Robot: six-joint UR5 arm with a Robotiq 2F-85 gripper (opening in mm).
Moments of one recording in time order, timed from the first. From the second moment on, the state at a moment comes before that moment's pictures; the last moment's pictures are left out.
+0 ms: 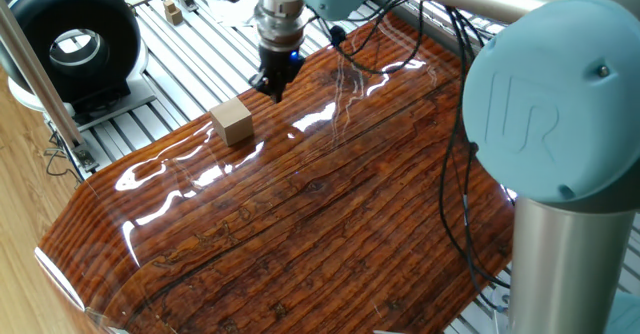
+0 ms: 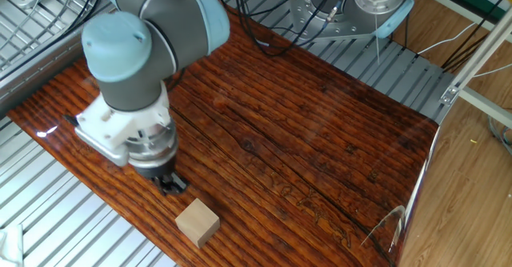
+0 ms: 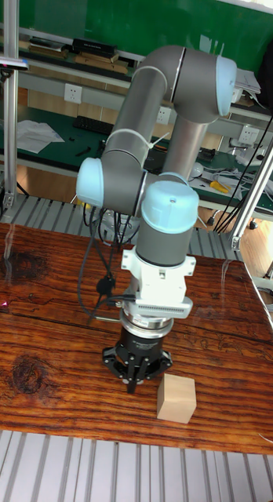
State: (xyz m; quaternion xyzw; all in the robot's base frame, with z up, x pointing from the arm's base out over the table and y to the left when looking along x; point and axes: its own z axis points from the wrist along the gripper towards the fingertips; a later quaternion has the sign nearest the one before) arm 0.679 0.056 0.025 -0.02 1.00 0.03 0.05
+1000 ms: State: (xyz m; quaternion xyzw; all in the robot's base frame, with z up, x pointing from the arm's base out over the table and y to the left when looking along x) arm 0.682 0.099 0.031 0.02 1.00 0.05 0.05
